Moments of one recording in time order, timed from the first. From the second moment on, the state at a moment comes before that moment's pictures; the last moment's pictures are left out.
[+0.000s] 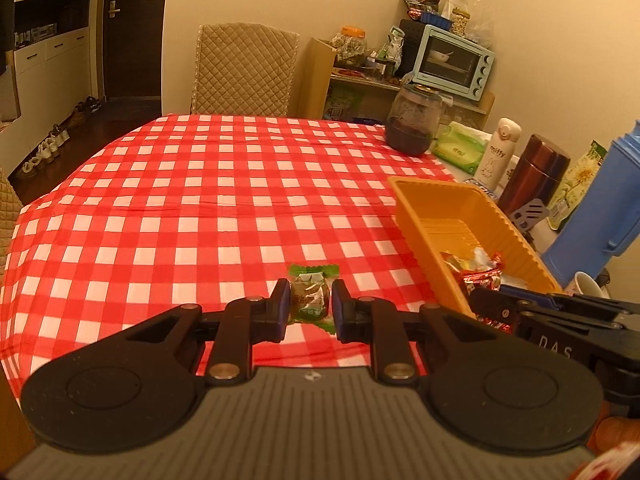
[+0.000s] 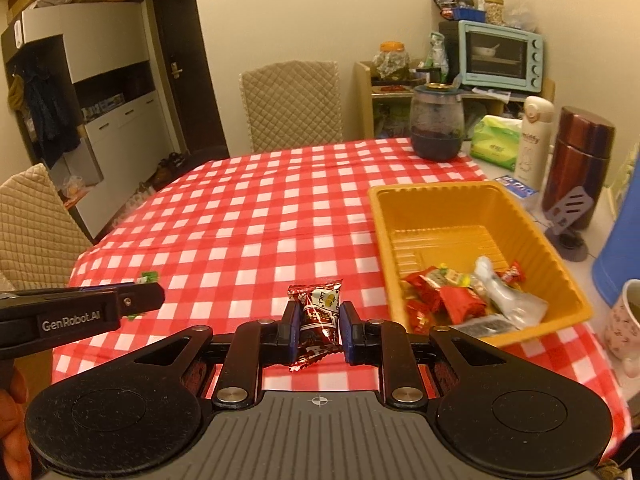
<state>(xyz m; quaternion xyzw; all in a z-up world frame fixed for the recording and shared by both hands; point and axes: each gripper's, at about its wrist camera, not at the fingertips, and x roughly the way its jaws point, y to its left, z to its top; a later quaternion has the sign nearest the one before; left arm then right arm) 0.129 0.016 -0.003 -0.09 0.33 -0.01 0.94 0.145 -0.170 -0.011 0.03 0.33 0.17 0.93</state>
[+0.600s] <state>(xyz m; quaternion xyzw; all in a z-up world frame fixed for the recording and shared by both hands) 0.115 -0.054 0.010 -0.06 0.33 -0.07 0.94 0.117 -0.241 -0.005 0.04 0.32 0.12 0.94</state>
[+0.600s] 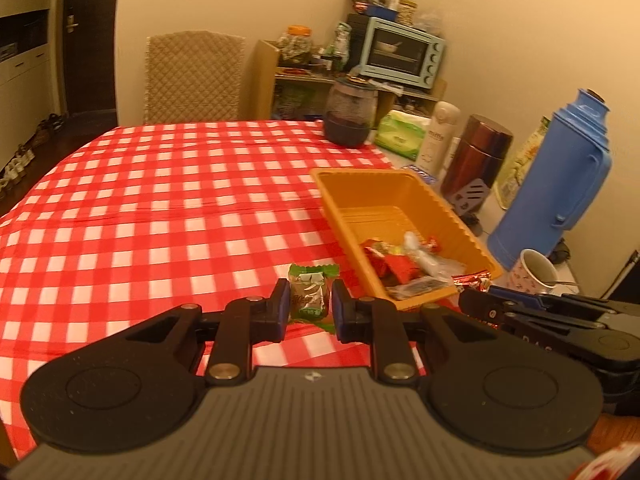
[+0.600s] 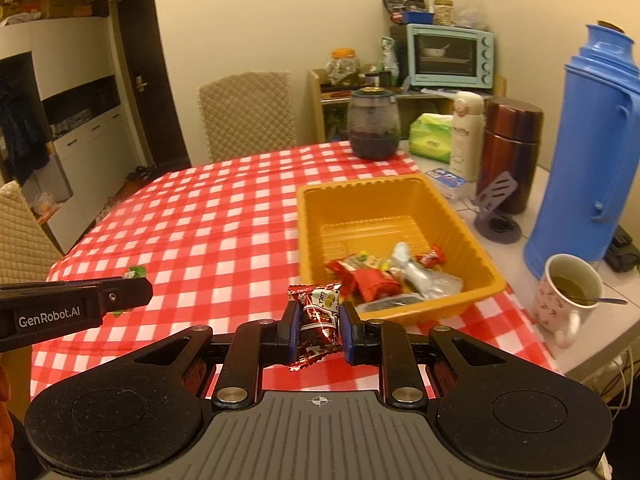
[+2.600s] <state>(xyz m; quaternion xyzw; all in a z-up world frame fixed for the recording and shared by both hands) 0.280 -0.158 -0.057 -0.03 0.38 -0.16 0.91 0.253 -0.325 -0.041 0.06 0.34 0.05 0.94</state>
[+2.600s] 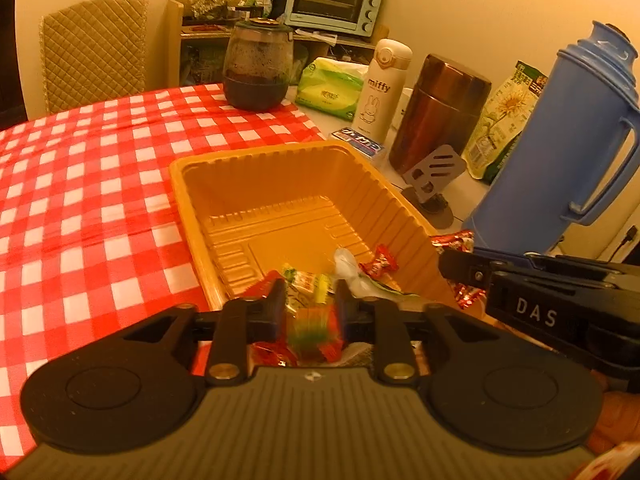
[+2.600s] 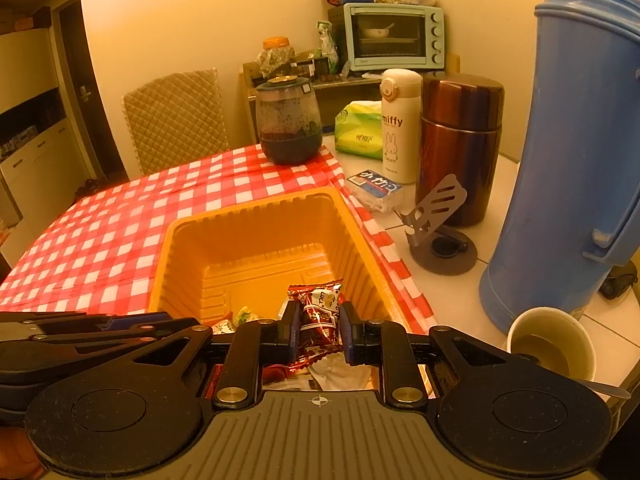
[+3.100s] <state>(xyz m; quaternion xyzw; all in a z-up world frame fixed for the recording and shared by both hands) 0.253 -0.122 -0.050 -0.05 0.37 -0.12 0.92 0.252 -0.321 -0.042 0.07 0.34 0.07 0.93</state>
